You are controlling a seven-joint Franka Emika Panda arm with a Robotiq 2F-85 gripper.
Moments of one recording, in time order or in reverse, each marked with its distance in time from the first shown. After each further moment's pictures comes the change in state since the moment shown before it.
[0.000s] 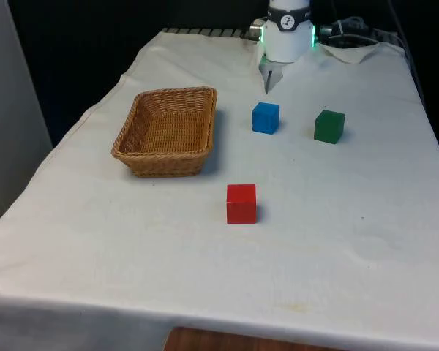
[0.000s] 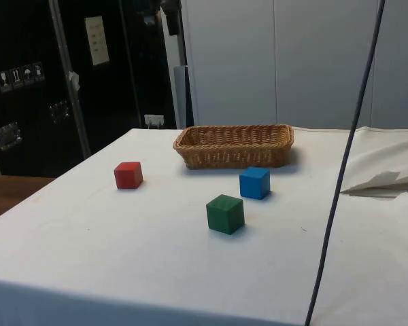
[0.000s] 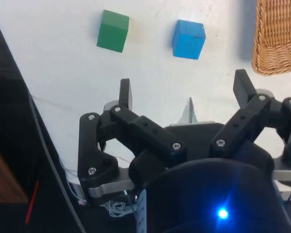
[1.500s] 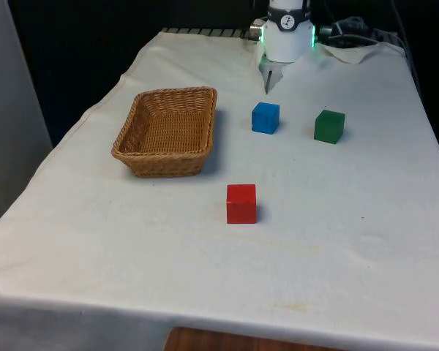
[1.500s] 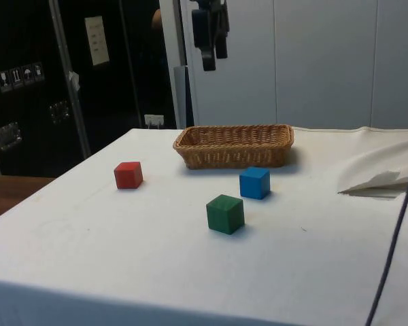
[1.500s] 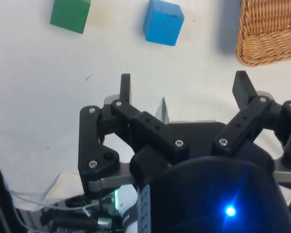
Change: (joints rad) arm 0.000 -0.285 0.026 -0.486 -0.136 0.282 0.070
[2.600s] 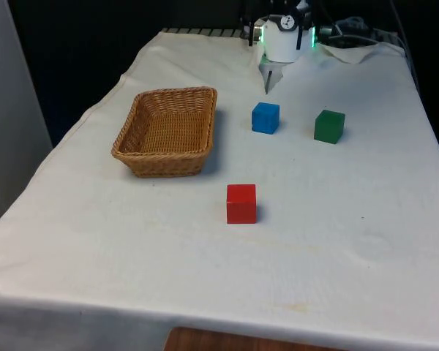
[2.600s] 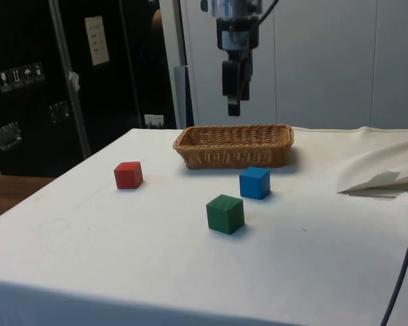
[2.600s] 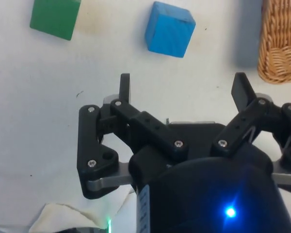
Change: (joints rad) arm -0.020 -0.021 -0.005 -0.275 -0.021 0.313 0.013
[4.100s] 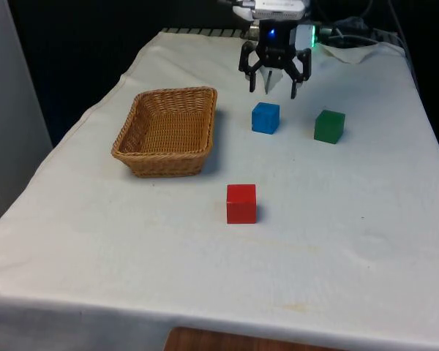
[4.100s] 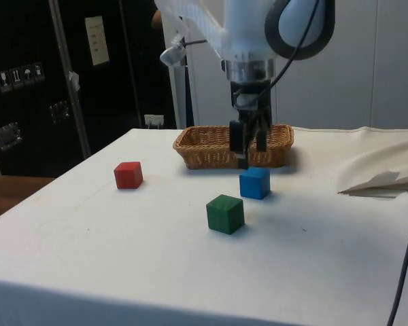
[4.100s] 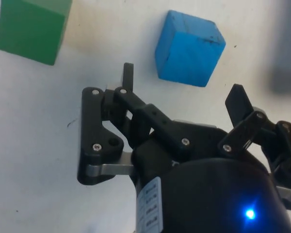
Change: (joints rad) arm -0.004 0.252 -0.023 -0.100 0.000 0.322 0.224
